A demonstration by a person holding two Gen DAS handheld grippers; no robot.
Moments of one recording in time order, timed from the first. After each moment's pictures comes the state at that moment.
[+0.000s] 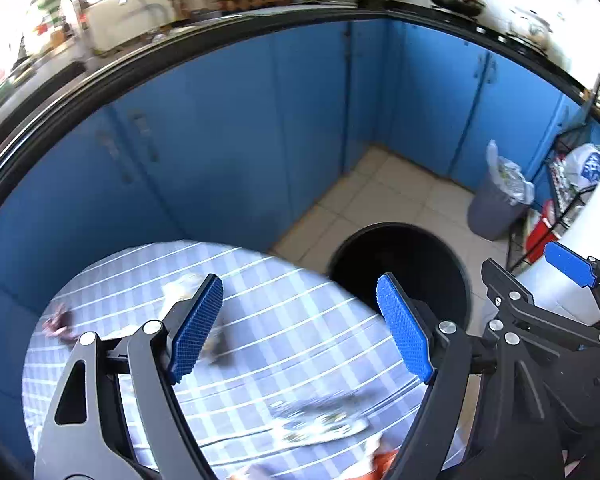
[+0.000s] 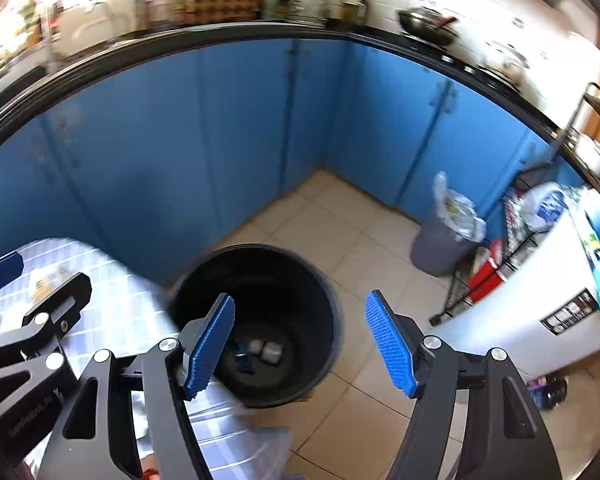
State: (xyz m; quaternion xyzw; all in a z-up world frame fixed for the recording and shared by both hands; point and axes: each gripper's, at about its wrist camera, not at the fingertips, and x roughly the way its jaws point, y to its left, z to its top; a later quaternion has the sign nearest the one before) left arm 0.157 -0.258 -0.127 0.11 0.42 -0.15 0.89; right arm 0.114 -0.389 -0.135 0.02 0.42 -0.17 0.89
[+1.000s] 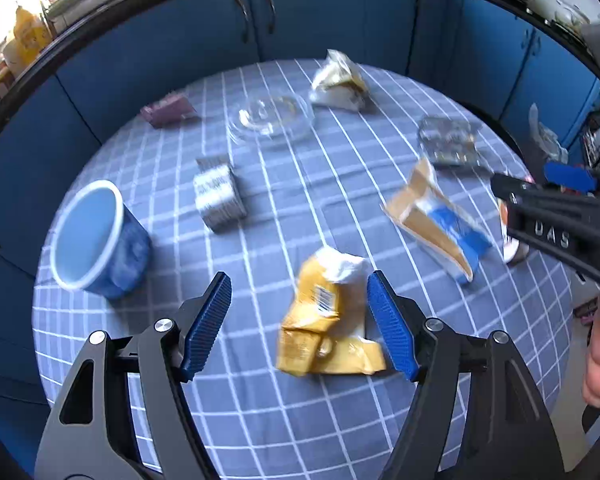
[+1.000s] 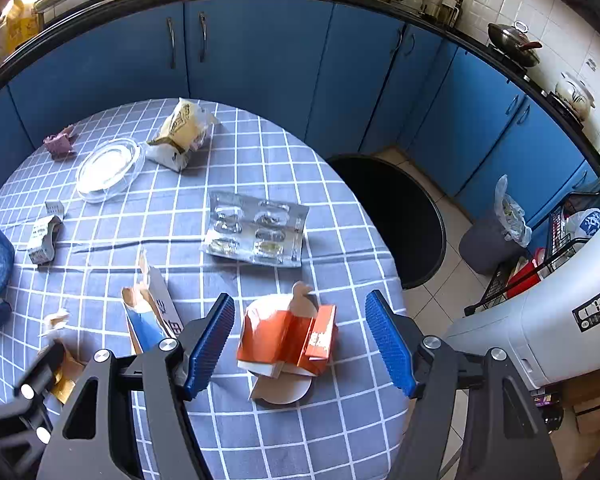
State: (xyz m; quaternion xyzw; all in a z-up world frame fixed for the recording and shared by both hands) left arm -0.002 -0.102 -0.200 0.08 0.49 -0.07 0.86; right arm 0.032 -0.264 -0.196 -0.04 0.48 -0.07 0.87
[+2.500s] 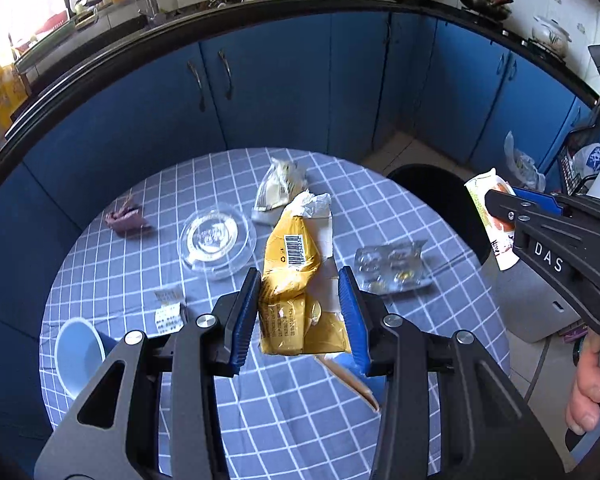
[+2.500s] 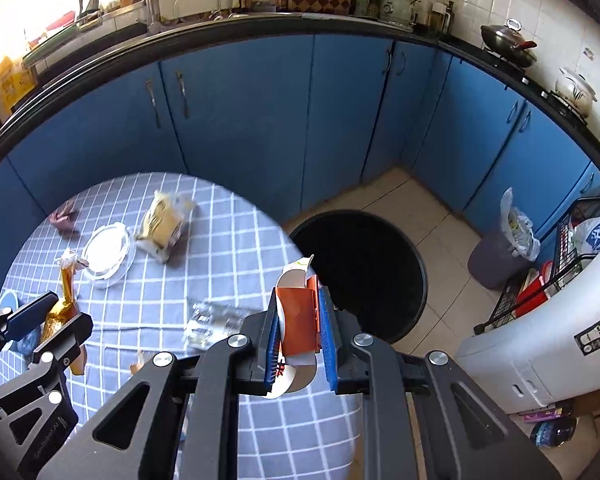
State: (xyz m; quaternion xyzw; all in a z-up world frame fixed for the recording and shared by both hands) left arm 0.065 -0.162 -0.128 0.08 0.44 -0.12 0.88; right arm 0.080 -0.322 -0.124 0.00 0.45 -0.05 0.89
